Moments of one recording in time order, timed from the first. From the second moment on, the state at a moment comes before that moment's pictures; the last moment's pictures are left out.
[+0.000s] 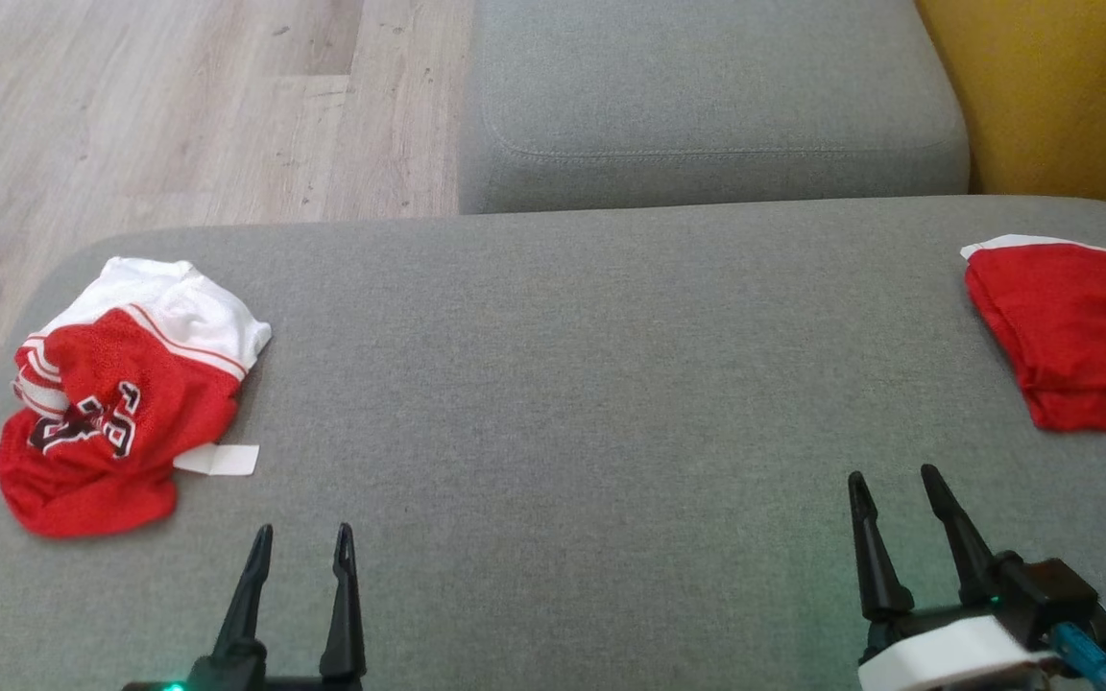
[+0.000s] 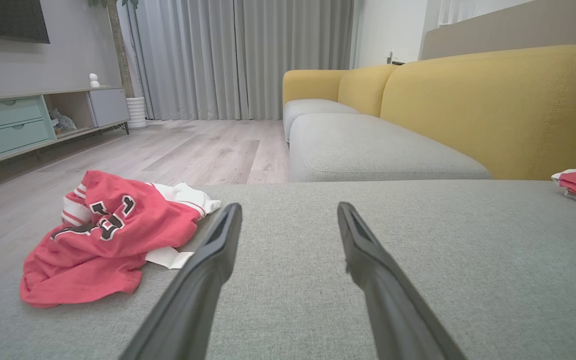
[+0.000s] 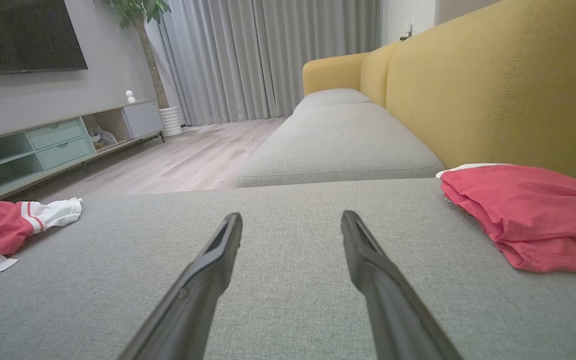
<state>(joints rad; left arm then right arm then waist) 0.17 0.05 -0.16 0.14 -0.10 0.04 -0.26 0.11 -0.05 0.07 0.22 0.14 0.13 -0.25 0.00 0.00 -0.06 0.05</state>
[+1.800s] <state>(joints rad) -0.30 0.08 0.07 0.13 -0.09 -0.03 -0.26 0.02 -0.13 0.05 0.18 0.01 0.13 -0.25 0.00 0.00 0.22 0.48</state>
